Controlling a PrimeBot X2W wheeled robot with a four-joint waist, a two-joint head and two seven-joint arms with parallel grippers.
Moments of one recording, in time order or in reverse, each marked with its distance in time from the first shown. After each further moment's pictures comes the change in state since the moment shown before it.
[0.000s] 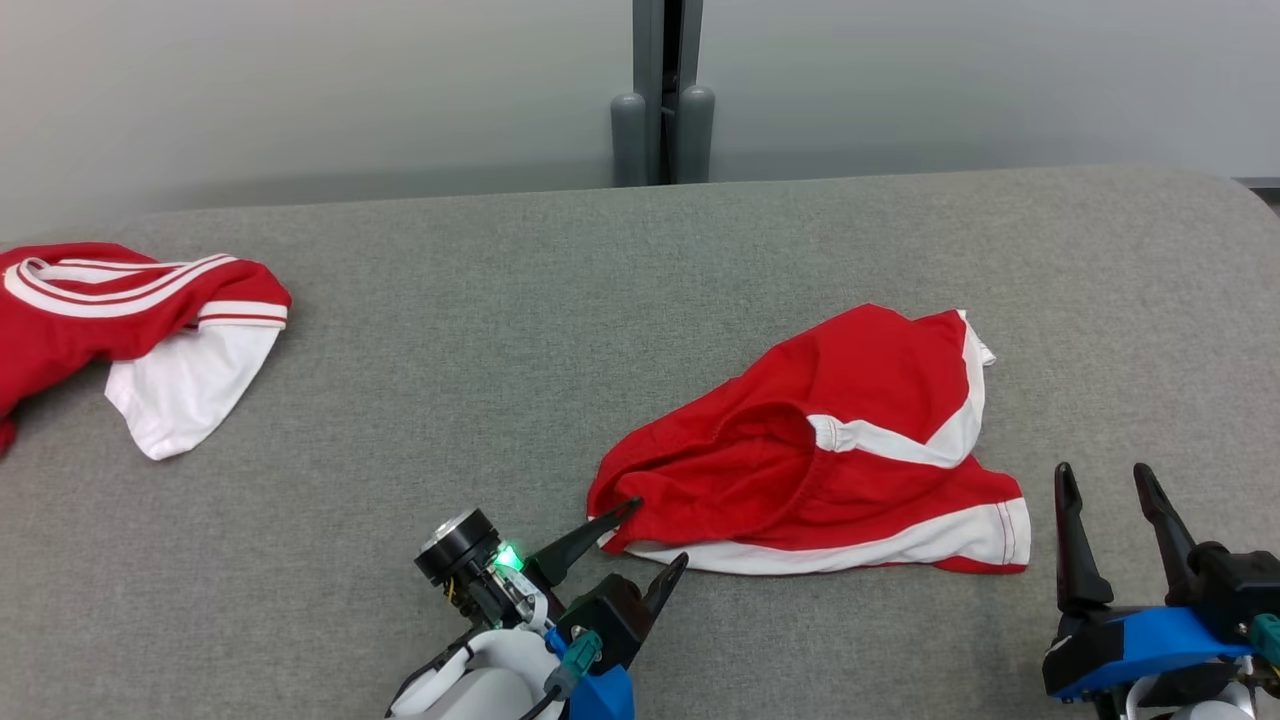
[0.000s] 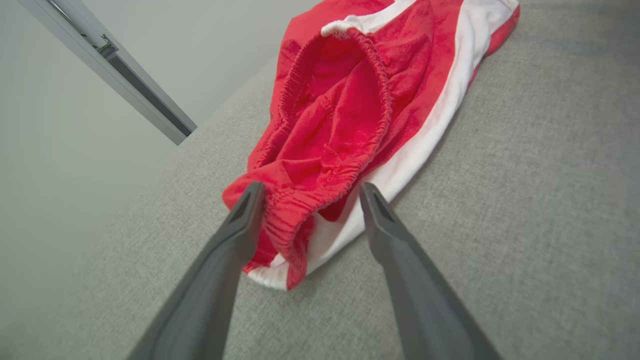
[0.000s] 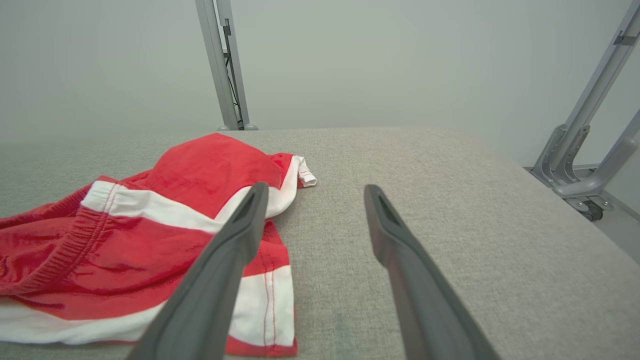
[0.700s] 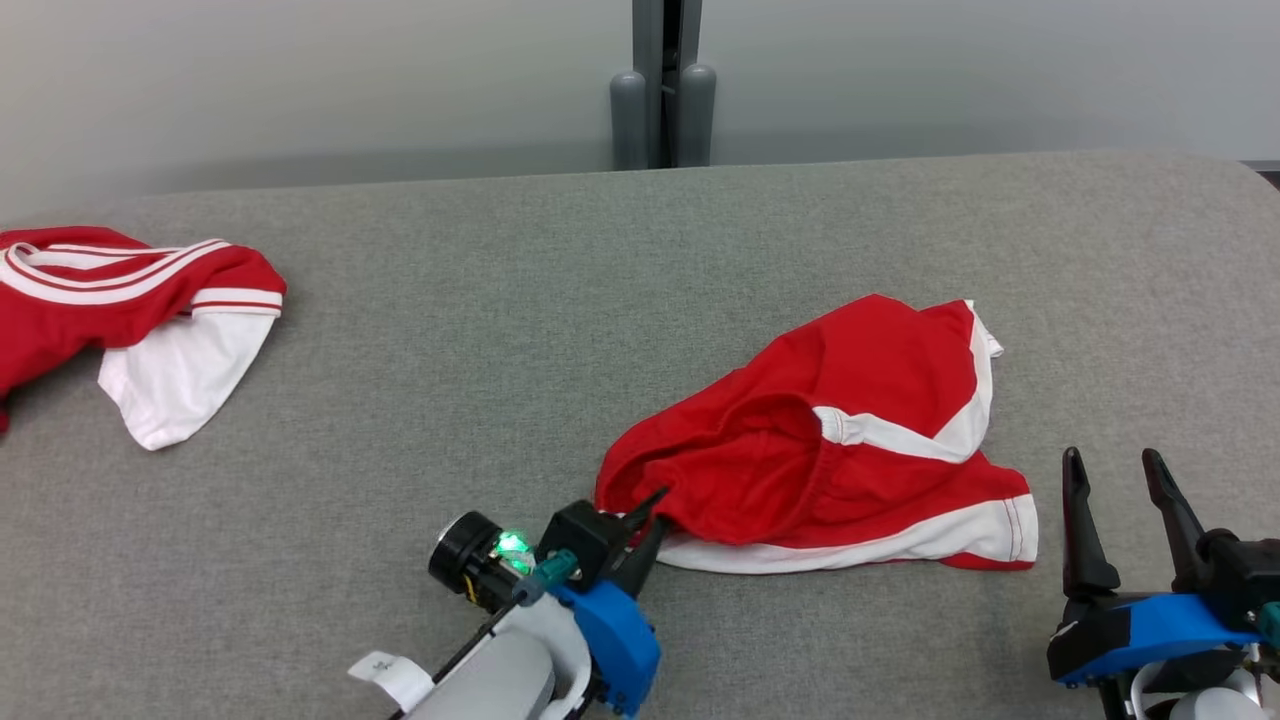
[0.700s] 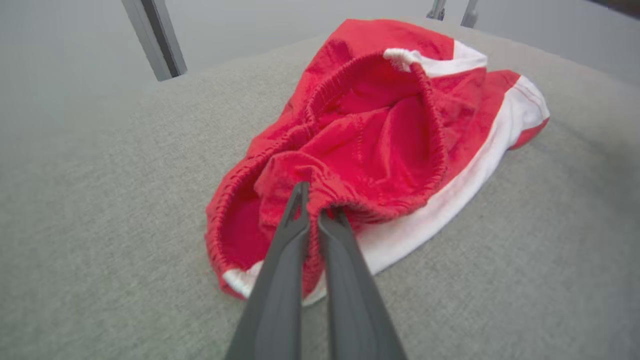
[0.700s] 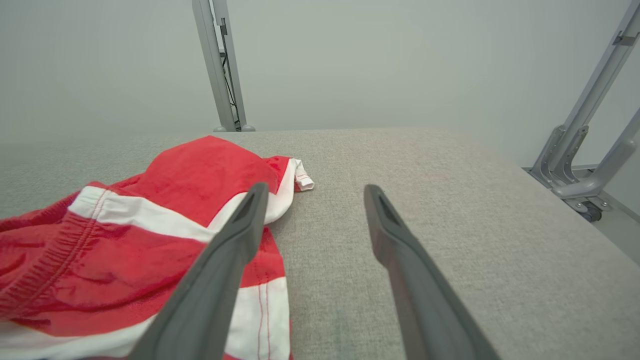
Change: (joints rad) left arm -0.066 -0.076 0.001 0.134 -0.356 -0.004 0.025; right arm -0.021 0.000 -0.012 0.000 0.000 0.000 -0.002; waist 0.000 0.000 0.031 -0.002
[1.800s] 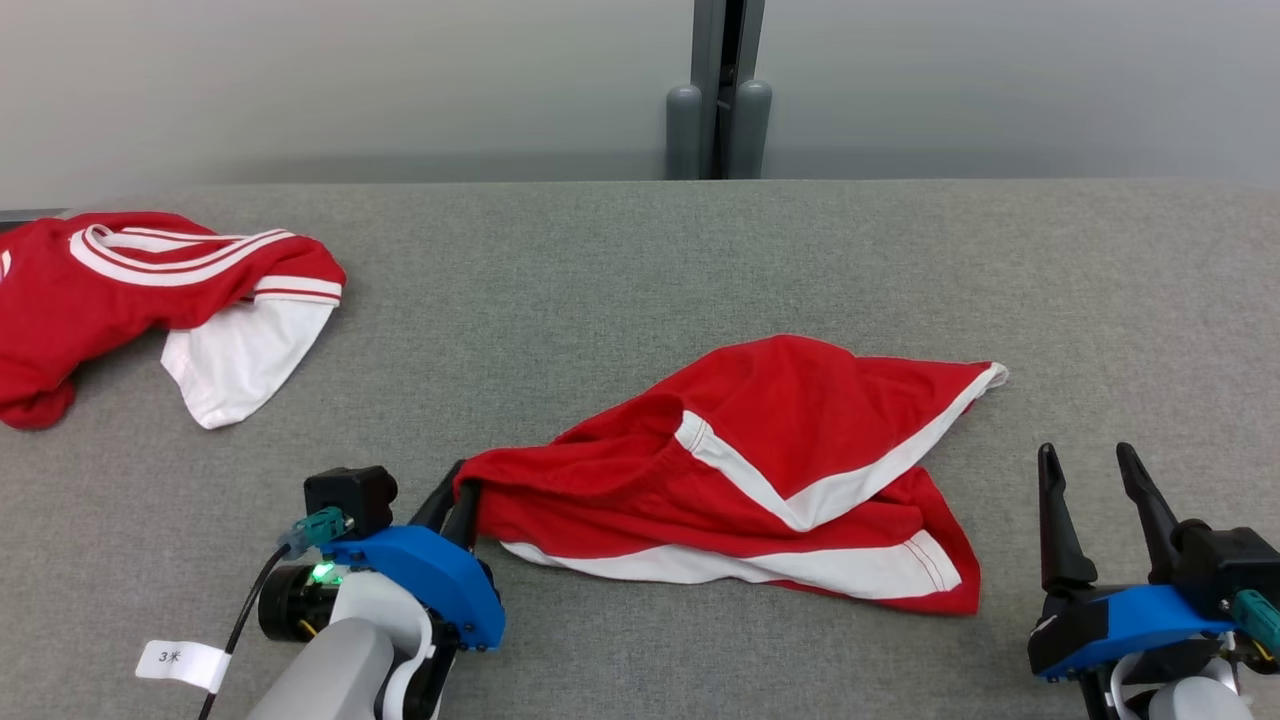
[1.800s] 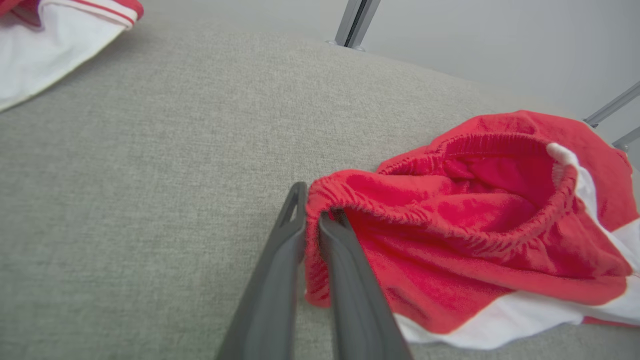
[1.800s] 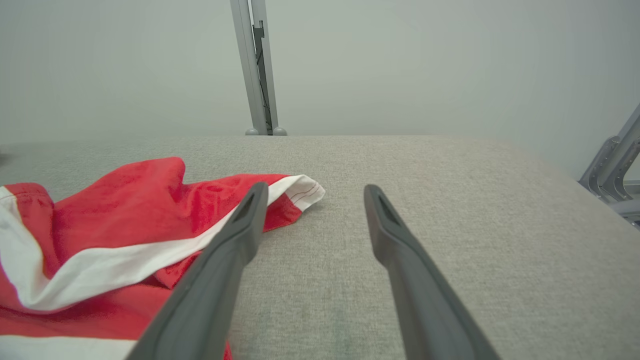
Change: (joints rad) left arm 0.077 0.148 0.189 -0.129 -0.516 0.108 0.152; right arm -0.022 0.000 0.030 0.030 0.002 0.000 0.000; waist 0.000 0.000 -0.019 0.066
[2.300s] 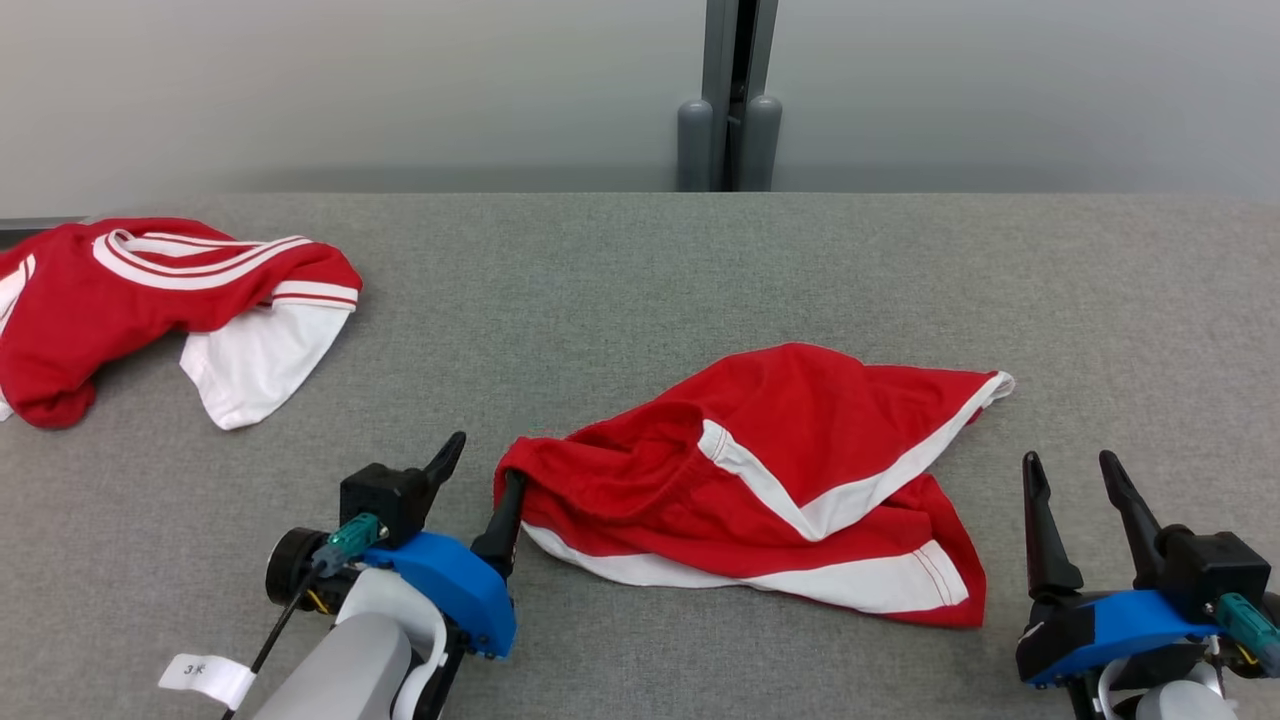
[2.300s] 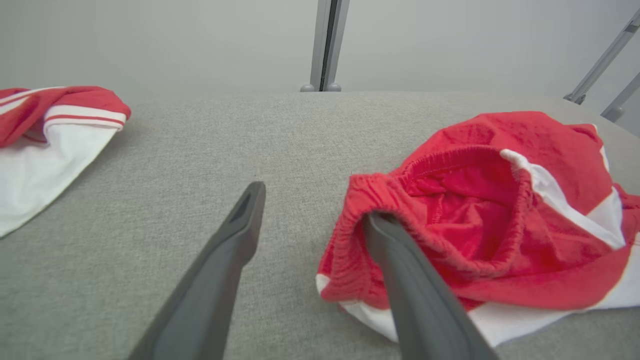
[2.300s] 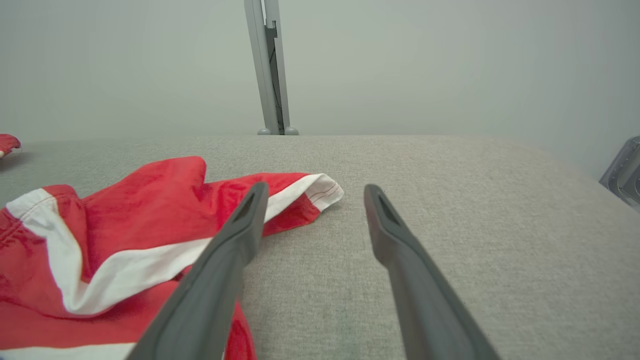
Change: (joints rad) left arm -0.058 0.010 -0.086 0.034 0.148 -0.021 -0.155; right arm -0.005 0.000 0.022 0.031 0.009 0.000 -0.010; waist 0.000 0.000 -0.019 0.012
